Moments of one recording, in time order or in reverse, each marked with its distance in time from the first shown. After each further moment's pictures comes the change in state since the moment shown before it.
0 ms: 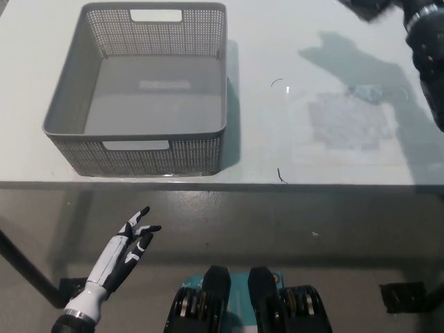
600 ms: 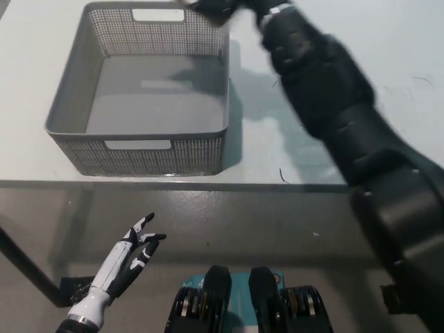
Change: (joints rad) left_arm 0.012 0.000 -0.024 0.003 0.002 0.000 -0.001; right_arm -0.105 0.345 0.016 0.064 0.026 0.039 -0.001
